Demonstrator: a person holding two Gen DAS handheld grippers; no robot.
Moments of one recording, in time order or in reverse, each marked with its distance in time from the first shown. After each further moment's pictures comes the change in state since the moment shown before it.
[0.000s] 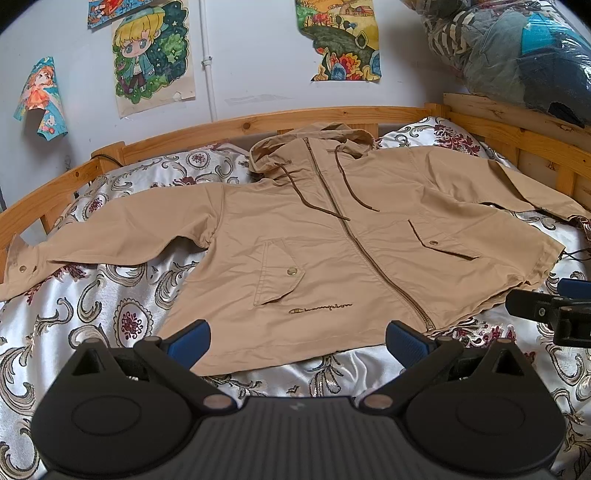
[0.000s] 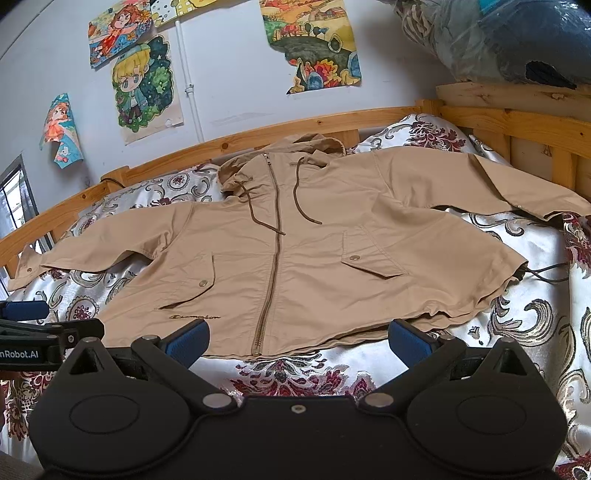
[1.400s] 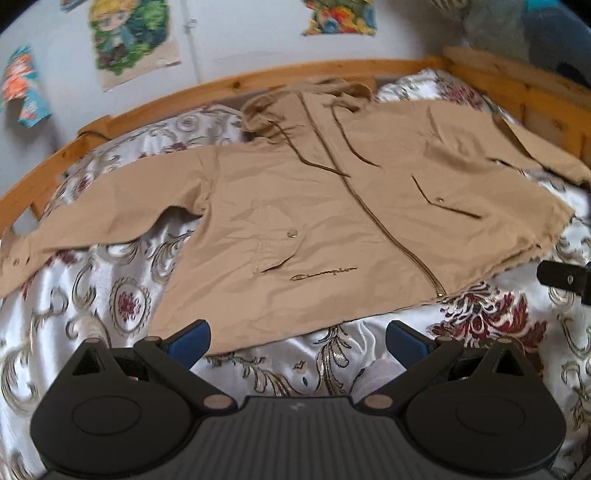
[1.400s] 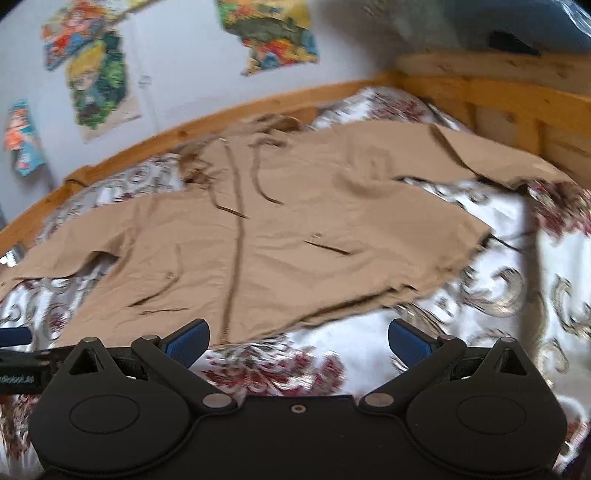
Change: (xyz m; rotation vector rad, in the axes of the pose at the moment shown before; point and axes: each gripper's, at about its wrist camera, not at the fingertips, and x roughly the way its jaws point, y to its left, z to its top) left arm 0.022 -0.006 0.017 0.074 0.177 -0.010; right arm 0.003 -0.017 0.007 0.135 0.119 -0.144
